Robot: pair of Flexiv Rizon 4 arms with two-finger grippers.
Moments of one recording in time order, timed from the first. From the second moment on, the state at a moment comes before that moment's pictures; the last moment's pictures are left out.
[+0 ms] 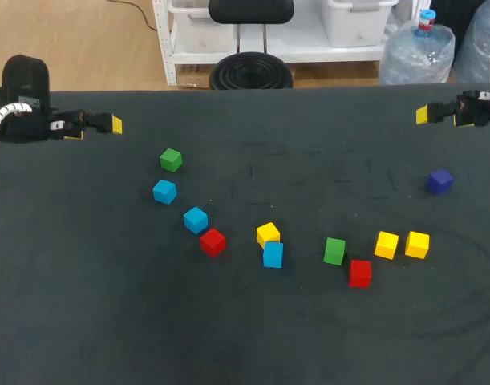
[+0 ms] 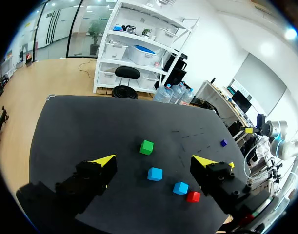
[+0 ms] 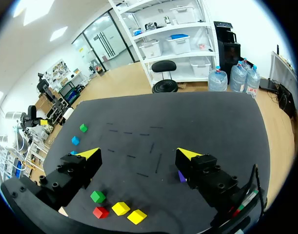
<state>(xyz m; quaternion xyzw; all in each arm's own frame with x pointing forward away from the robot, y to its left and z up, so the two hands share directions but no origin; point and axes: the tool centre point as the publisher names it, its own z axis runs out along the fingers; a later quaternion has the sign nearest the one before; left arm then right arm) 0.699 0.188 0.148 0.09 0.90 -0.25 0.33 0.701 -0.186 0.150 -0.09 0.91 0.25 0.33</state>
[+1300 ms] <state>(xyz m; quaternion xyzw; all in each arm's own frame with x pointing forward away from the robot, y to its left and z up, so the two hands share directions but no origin) 0.692 0.187 0.139 0.14 0.91 -0.22 0.34 0.701 -0.186 0.150 -0.09 0.91 0.25 0.33</state>
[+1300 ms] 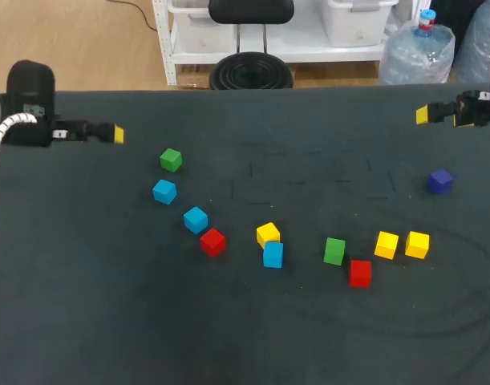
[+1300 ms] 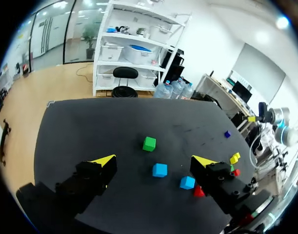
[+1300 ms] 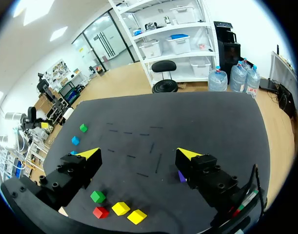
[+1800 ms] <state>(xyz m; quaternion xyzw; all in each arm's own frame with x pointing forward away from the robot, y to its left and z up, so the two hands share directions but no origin) 0.688 0.162 0.122 0.24 0.90 -0.17 0.32 0.701 -0.186 0.150 -0.09 0.91 0.25 0.33</state>
